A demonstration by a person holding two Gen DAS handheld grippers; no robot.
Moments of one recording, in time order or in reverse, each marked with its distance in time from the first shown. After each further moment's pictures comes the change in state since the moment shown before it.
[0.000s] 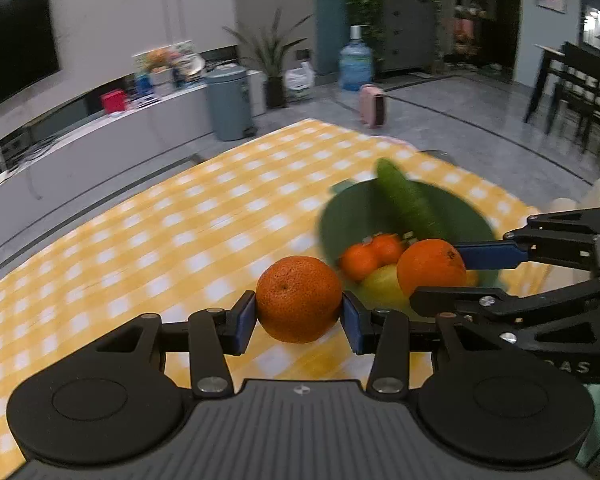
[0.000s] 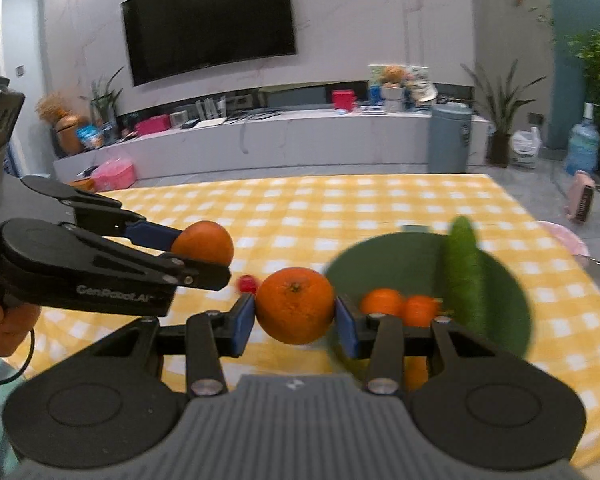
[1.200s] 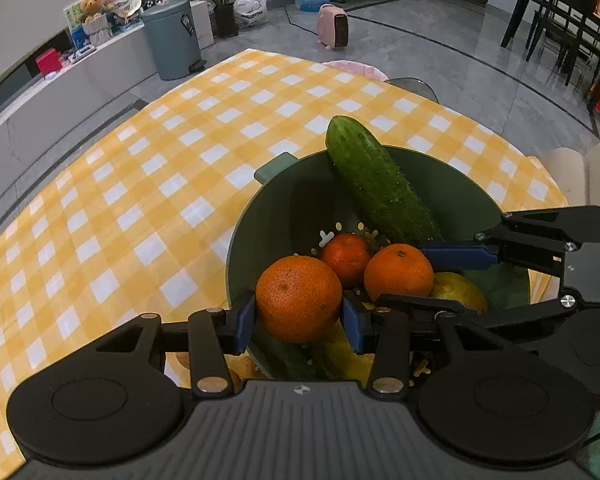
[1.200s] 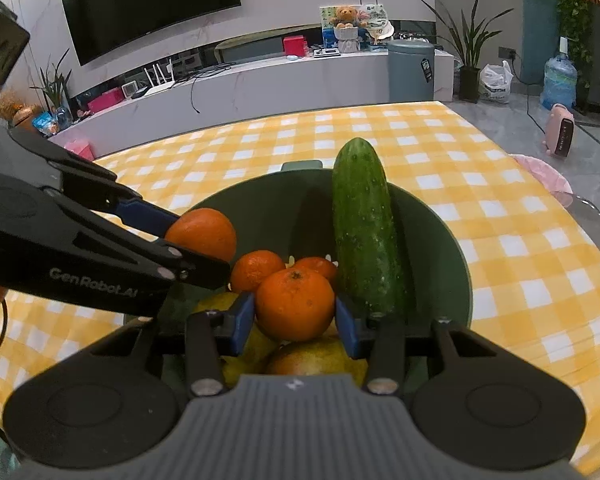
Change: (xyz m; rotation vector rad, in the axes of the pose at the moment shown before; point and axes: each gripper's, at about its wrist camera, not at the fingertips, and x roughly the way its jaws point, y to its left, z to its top) left arm 0.125 -0.033 0.049 0.078 0.266 -0.076; right arm 0.081 -0.092 -0.003 0.112 0.165 -0.029
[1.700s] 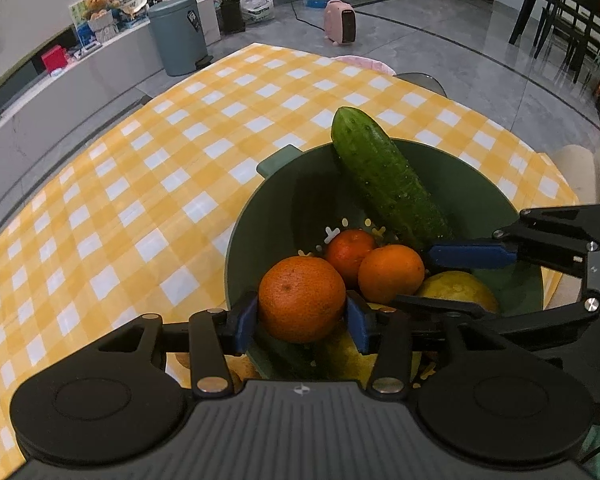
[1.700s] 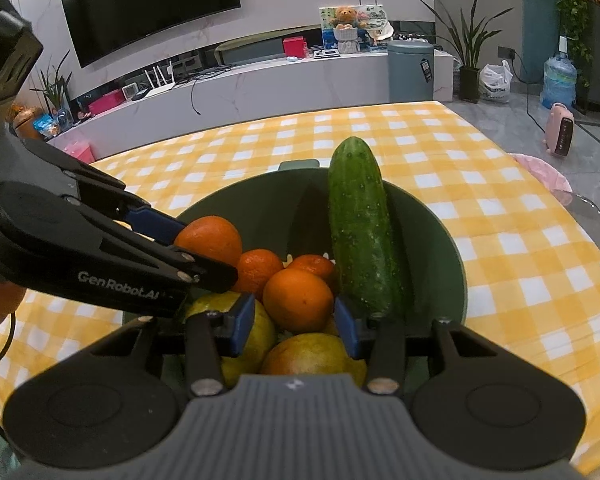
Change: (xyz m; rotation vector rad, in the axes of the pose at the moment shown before) left arm 0.006 -0.006 -0.001 0.008 0.006 0.035; right arm -0.001 -0.002 -0.001 -0.020 -0.010 -0.008
